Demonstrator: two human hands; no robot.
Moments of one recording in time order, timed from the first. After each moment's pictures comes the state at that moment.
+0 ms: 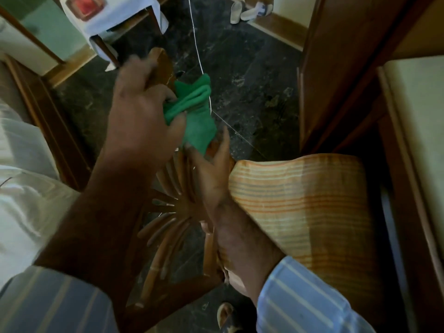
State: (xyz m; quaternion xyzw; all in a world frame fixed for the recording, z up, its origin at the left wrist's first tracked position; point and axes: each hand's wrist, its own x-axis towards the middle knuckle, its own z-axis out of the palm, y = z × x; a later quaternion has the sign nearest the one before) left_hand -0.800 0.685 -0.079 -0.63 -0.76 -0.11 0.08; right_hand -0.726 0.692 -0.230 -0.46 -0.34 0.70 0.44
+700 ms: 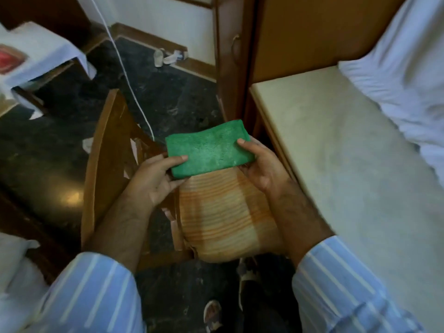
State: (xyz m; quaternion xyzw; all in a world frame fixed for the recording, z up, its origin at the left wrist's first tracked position) left_hand -0.701 0.582 -0.061 -0.15 -0.59 -0.45 -0.66; right_hand -0.469 0.619 -0.097 -0.46 -0.15 0.74 0.47
